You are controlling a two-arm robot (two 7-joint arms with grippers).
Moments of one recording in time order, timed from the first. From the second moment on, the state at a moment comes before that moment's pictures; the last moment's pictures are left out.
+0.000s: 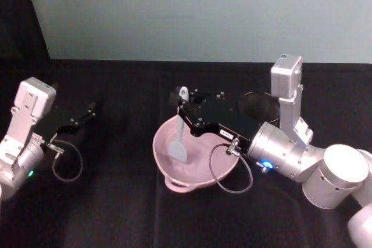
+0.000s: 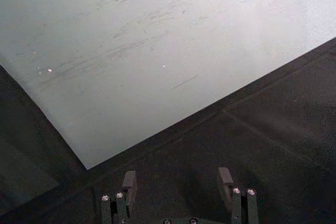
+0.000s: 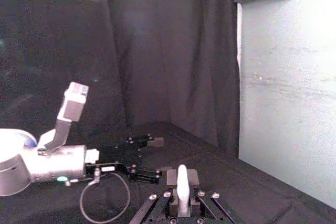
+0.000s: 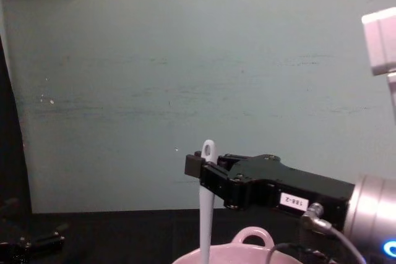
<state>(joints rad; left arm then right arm) -0.20 0.60 0.45 -1.41 -0.25 -0.12 0.03 0.32 0.35 -0.52 -1.45 0.49 -0.12 0.58</state>
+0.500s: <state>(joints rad) -0.20 0.60 0.45 -1.41 -0.25 -0.12 0.03 0.38 0.34 -0.47 -1.34 0.48 -0.16 0.58</state>
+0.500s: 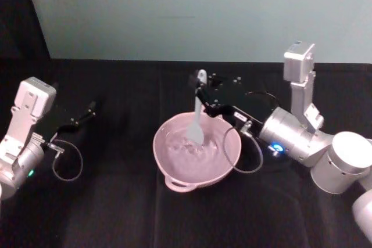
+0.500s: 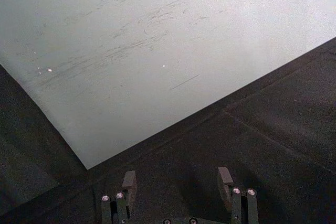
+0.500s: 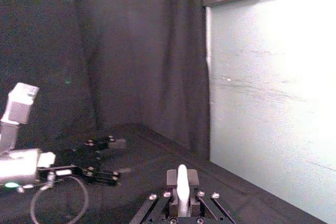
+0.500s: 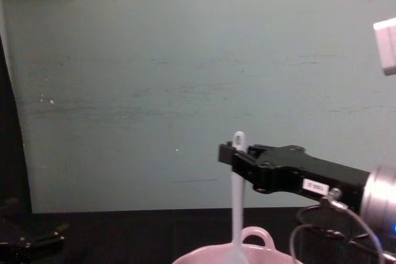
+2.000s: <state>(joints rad) -0.20 0.60 0.45 -1.41 -0.25 -0.12 0.03 0.36 0.31 -0.51 -1.37 0.45 -0.15 0.58</state>
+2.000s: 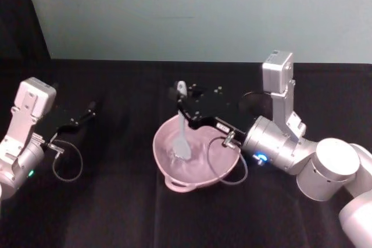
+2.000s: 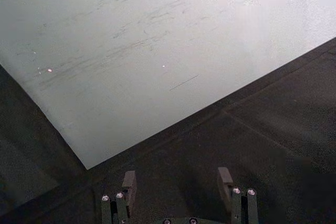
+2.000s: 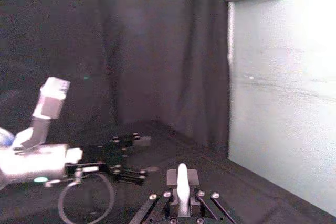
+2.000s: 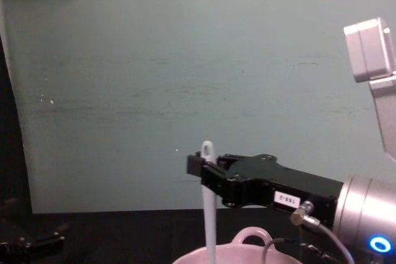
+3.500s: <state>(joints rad) -0.20 0.60 0.45 -1.41 -0.25 -0.12 0.03 0.37 0.32 -0.54 -1.41 0.42 -0.10 0.59</state>
